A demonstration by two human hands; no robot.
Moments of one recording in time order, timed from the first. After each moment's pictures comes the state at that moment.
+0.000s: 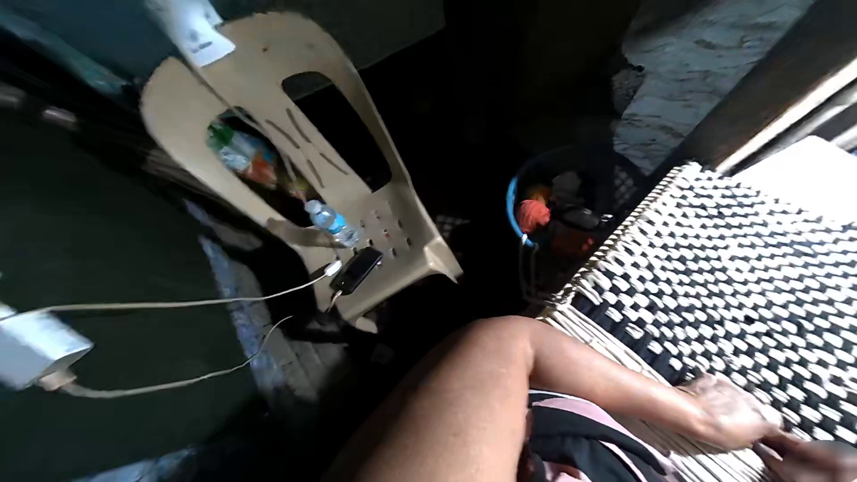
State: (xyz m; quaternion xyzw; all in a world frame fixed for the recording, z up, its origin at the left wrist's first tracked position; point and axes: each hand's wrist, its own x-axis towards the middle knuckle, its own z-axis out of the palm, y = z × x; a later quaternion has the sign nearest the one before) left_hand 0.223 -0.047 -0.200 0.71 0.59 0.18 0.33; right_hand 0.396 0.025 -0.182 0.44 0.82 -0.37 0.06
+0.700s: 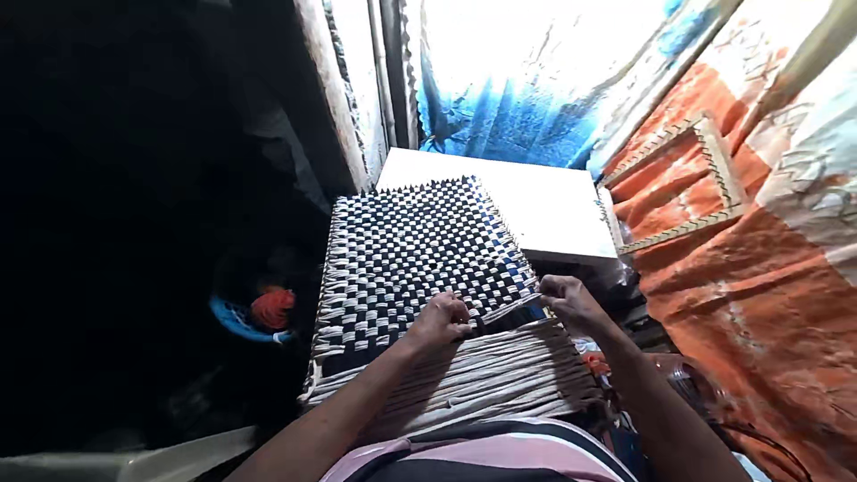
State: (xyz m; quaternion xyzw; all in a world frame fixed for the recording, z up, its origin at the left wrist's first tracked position) left_hand 0.177 -0.015 -0.215 0.73 0.52 0.26 0.35; right_hand 0.462 0.058 -0.135 0.57 0.75 -0.34 -0.09
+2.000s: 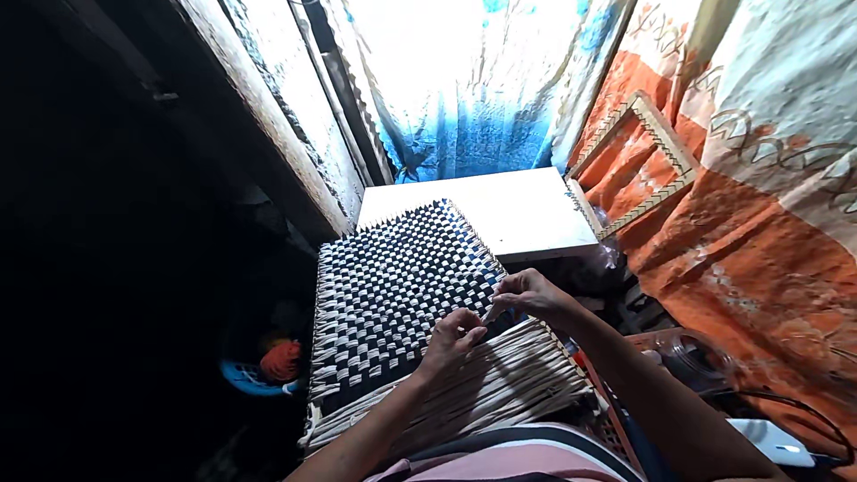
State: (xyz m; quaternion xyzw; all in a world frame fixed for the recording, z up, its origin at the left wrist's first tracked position) left_hand 0.229 -0.021 -0.201 0.67 0.46 0.41 0.42; right_hand 0.438 0.042 -0.104 0.45 0.67 -0.55 -0.20
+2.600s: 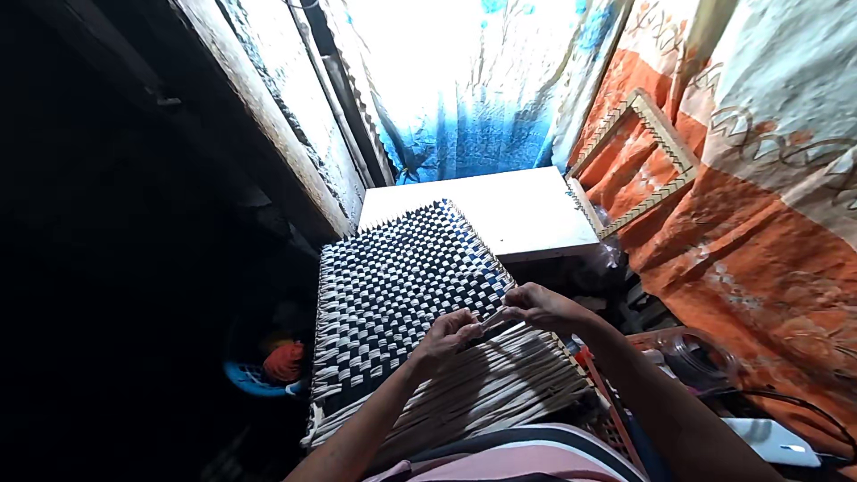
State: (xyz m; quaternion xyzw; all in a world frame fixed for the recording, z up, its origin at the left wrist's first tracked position) left_hand 0.211 -0.014 -0.193 0.61 0.36 0.38 0.59; right_hand 0.460 0.049 -0.120 0.40 0.81 -0.43 -0.05
